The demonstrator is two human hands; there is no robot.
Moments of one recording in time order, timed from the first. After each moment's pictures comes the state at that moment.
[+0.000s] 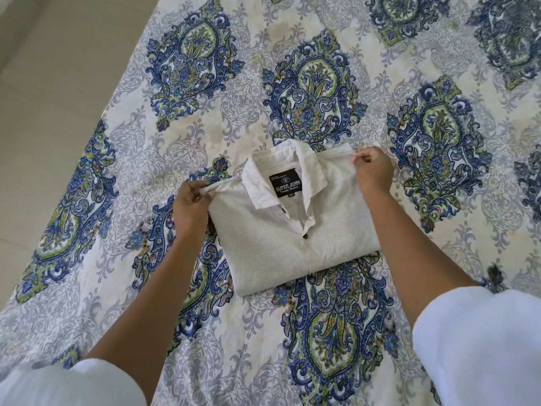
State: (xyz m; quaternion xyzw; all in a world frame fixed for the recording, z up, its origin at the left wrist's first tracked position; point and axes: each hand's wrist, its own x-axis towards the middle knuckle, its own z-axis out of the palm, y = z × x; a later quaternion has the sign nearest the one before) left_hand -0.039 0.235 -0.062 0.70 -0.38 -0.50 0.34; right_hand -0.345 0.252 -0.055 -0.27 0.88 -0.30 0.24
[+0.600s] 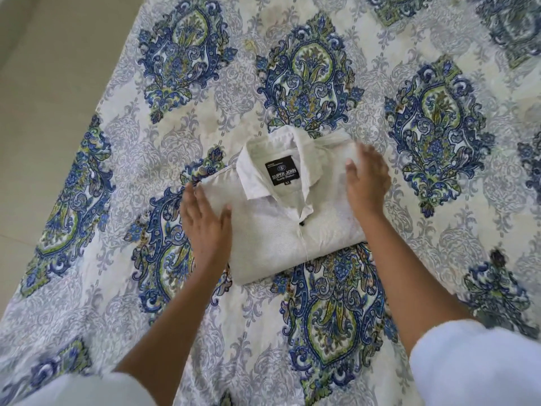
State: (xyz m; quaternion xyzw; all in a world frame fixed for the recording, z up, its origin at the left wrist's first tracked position) left_hand -0.053 0.295 -0.081 0.71 -0.64 -0.26 0.15; right_hand -0.334 0.303 -0.081 -0.43 0.87 -0.18 0.17
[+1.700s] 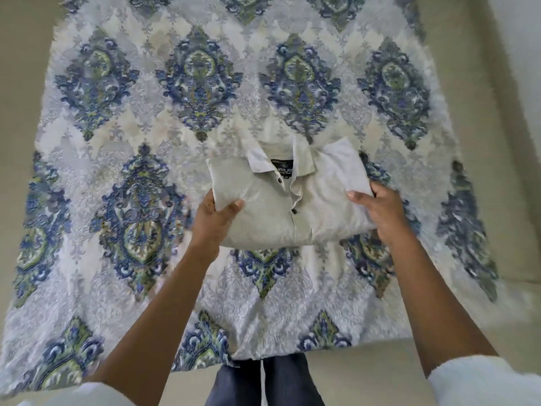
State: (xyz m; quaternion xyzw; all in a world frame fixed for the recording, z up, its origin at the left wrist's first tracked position) left_hand -0.117 0.440 0.065 0.50 -0.47 -0.70 0.20; right_hand -0.369 0.604 0.063 -0.08 0.78 -0.50 0.37
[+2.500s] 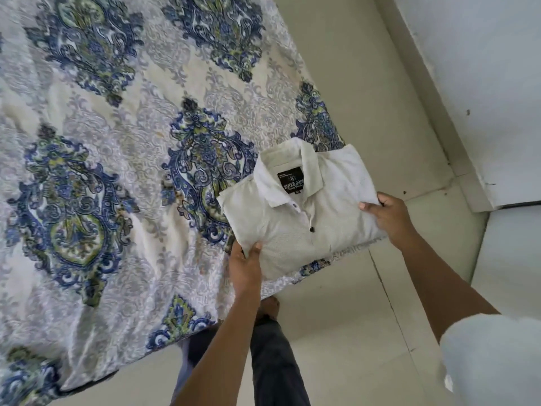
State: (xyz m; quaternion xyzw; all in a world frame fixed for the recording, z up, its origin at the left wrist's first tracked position) left_hand -0.311 0.802 -0.045 0.57 -0.45 -0.68 0.09; right_hand -0.535 0.972 -0.026 0.04 0.85 -0.42 0.31
